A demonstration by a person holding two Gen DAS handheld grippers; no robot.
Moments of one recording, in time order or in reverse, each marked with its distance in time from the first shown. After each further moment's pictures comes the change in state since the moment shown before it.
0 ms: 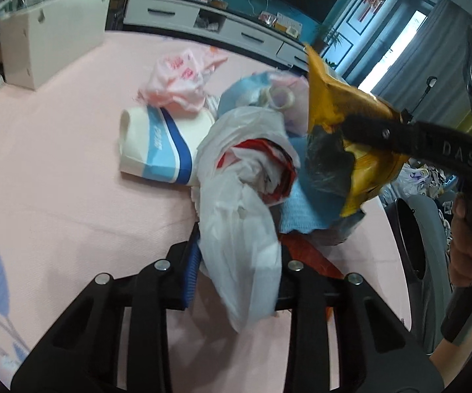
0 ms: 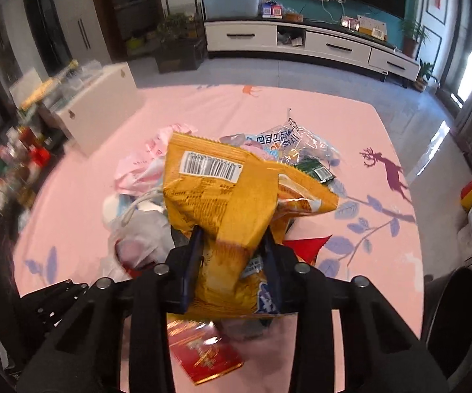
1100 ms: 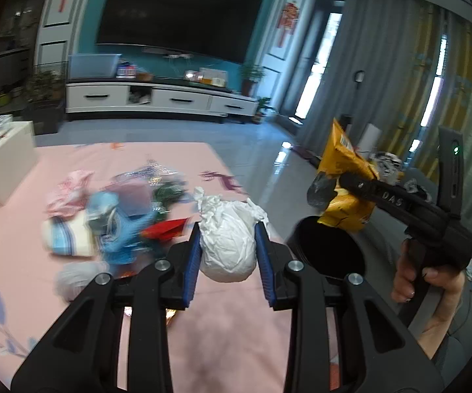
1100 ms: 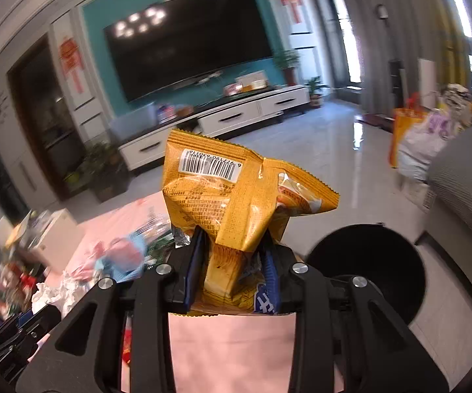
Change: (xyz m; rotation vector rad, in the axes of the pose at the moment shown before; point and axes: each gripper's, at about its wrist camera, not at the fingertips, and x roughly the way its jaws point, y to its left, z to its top) left arm -0.102 -0.173 -0.006 0.277 -0.245 -0.147; right arm -0.174 -0.156 -0.093 0.444 -0.443 -0.221
